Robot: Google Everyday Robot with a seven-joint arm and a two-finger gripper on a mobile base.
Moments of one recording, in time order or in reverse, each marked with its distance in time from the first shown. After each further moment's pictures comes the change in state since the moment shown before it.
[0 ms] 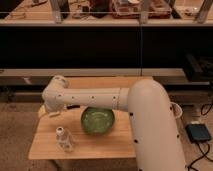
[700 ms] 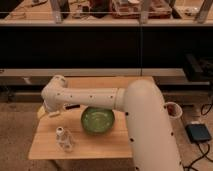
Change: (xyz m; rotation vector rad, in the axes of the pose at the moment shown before) arm 0.004 -0.005 0.022 0.017 -0.045 -0.063
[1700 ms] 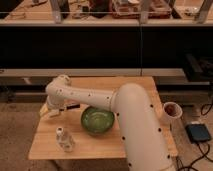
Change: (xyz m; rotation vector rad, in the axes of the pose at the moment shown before) arm 0.024 0.017 0.036 0.050 -0.026 0.002
